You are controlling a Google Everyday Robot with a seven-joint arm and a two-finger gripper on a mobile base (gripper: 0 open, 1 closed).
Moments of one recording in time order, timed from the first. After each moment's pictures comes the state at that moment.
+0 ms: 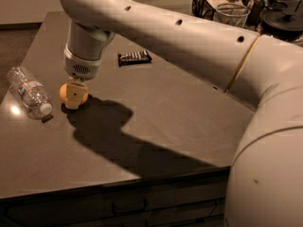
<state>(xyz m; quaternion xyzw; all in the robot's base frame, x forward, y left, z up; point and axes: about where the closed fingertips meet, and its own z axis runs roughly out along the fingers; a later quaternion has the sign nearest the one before) 0.555 0.190 0.858 -0.72 0.66 0.13 0.19</state>
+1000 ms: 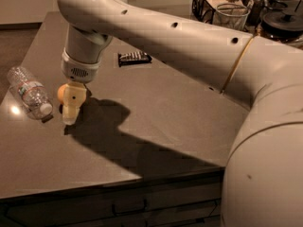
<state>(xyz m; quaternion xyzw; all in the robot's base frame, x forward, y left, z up) 0.550 0.196 0.850 -0.72 0.65 0.14 0.18</state>
